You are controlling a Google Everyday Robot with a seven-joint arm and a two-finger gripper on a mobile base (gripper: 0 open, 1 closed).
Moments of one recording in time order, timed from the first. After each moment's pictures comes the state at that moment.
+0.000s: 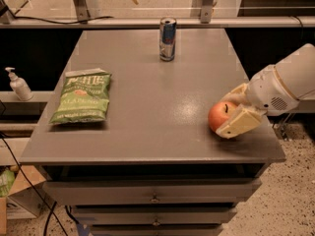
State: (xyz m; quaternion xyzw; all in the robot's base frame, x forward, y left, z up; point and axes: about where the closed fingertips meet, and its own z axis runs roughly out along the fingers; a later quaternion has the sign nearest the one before) arm 0.469 -0.171 0.847 -0.58 0.76 0.18 0.24
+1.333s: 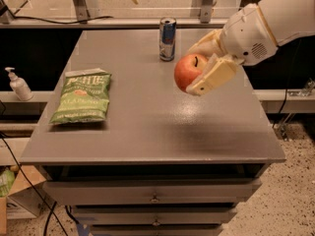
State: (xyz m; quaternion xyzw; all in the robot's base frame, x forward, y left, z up) arm 0.505 -0.086 0.961 -0.65 0.64 0.20 0.35
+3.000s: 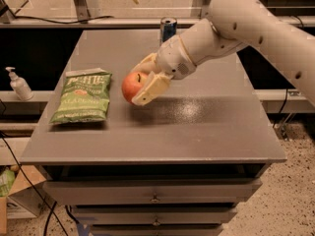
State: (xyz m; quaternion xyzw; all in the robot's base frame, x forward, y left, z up) arm 0.558 0.035 0.883 -0.67 0.58 0.30 0.34
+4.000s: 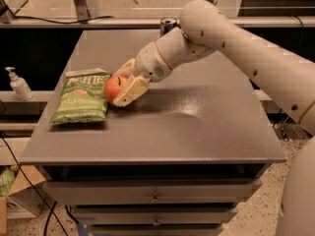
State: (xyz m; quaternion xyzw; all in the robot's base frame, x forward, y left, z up) arm 0.584 0.092 0.852 -0.68 0.57 0.34 0.32
